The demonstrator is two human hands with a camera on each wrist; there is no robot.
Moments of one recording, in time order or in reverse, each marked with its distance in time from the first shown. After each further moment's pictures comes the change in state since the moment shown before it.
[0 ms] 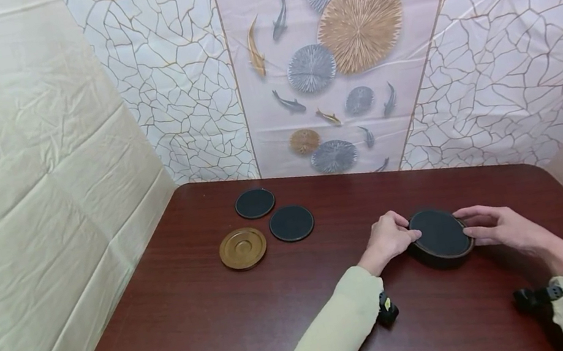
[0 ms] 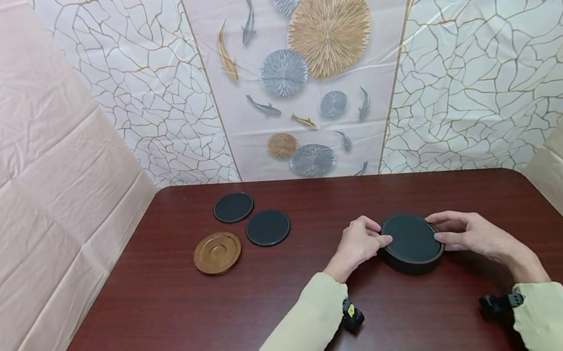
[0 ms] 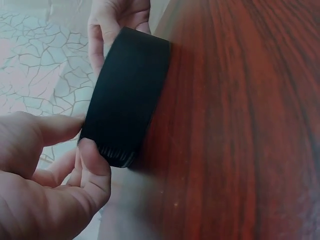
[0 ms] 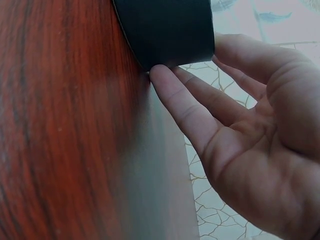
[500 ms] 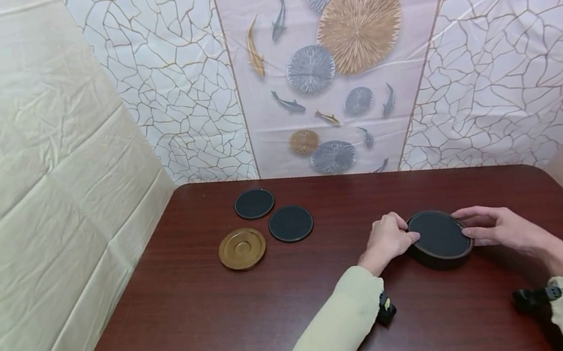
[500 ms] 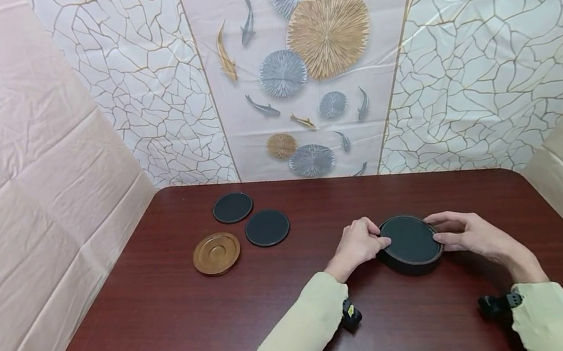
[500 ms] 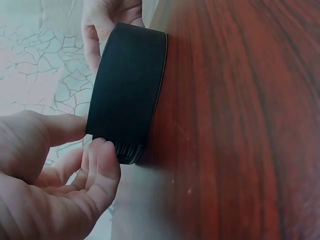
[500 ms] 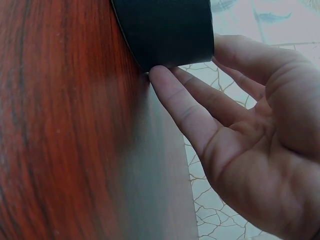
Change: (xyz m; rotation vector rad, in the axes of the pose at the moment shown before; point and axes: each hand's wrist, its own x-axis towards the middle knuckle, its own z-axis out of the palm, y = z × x) left_hand 0.001 0.007 0.001 0.266 0.045 0.008; right_hand -0.001 -0.002 -0.001 0.021 -0.019 0.005
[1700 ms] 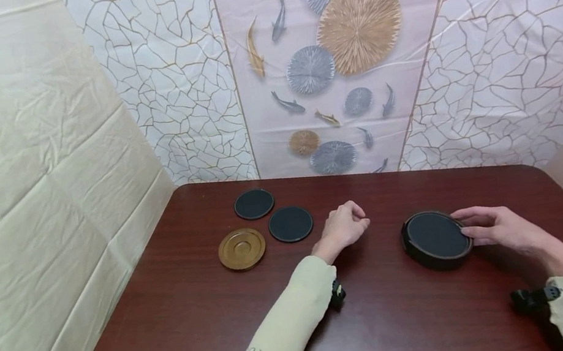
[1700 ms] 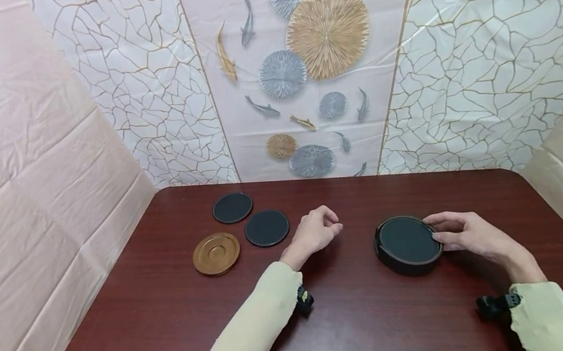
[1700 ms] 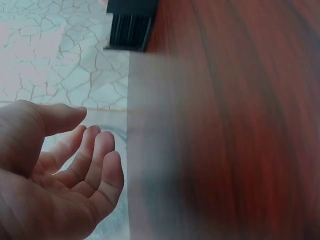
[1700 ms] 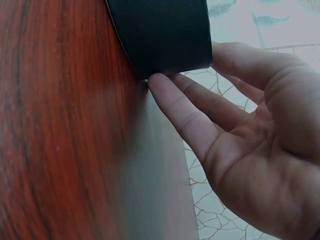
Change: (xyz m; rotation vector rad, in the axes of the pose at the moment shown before) left_hand 0.020 -0.057 -0.068 0.043 0.004 0.129; right_hand -0.001 -0.004 0.003 -0.010 0.030 -0.014
